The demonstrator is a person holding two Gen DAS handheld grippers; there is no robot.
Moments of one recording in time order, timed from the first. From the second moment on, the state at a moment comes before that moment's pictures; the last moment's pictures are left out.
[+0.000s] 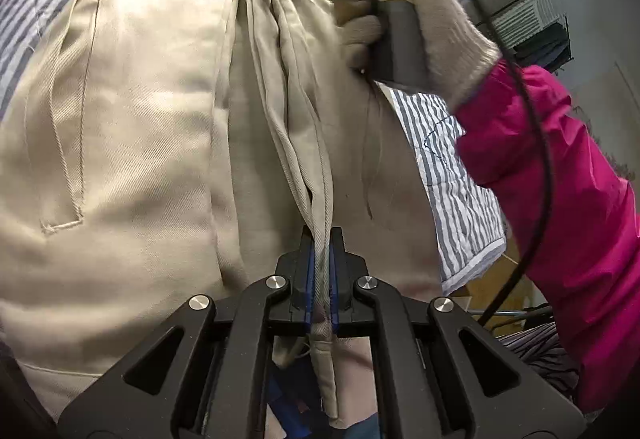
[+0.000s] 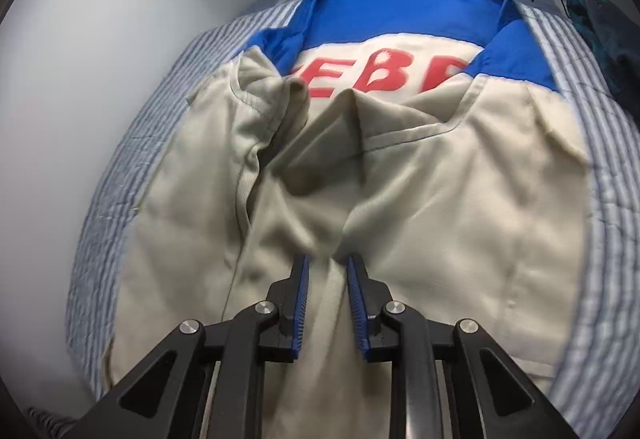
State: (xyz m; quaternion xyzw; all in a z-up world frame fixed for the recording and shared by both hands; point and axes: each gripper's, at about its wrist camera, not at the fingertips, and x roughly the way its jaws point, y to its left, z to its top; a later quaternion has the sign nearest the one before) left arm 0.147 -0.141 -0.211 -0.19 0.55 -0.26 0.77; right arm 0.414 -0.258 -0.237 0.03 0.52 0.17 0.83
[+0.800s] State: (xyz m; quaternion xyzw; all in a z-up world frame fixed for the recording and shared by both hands) left arm 0.093 -0.013 -0.143 -0.19 0.48 -0.20 0.83; right arm 0.090 -0.290 -0.195 -0.07 0.50 0.24 0.83
